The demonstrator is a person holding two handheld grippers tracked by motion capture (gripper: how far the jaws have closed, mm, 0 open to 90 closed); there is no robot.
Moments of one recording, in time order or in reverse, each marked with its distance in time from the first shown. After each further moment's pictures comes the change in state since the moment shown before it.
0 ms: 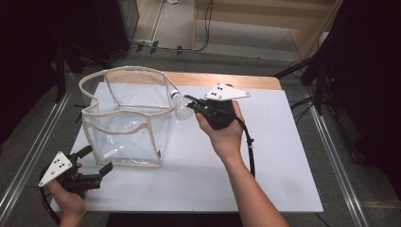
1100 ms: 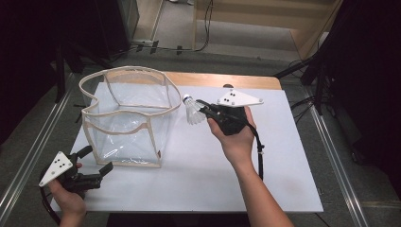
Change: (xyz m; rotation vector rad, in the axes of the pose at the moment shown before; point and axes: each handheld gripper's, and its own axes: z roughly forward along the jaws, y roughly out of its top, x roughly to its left) left arm 0.000 0.000 0.000 0.003 0.004 0.002; right arm -0.010 -0.016 -0.023 0.009 -0.041 0.000
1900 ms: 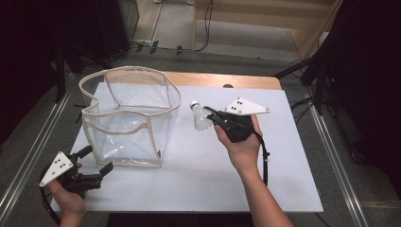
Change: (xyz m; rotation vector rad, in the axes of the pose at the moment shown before) left arm -0.001 0.000 0.000 0.003 0.001 0.000; right arm -0.004 -0.020 -0.013 0.019 -0.027 0.017
